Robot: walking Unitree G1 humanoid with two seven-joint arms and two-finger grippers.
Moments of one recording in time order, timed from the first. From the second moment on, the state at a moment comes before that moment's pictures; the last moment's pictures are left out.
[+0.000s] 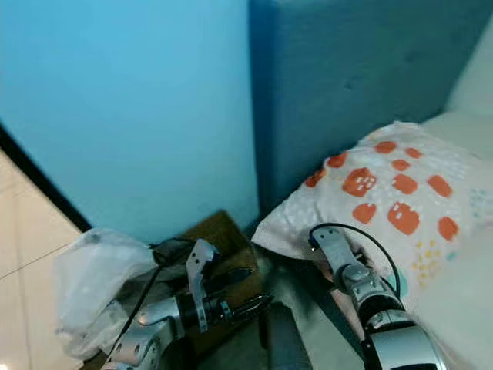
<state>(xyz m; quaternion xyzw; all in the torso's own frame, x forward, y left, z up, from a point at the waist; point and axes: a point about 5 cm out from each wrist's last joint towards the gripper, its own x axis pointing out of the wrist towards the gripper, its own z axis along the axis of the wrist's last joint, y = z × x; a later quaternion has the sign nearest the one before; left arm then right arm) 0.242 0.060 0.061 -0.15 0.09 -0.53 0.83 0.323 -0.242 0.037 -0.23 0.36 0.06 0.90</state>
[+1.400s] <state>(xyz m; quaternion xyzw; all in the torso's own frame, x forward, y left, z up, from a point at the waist) 0.219 0.039 0.100 -0.19 0.08 -0.54 0.81 0.359 -0.217 0.094 0.07 0.13 0.12 0.98</state>
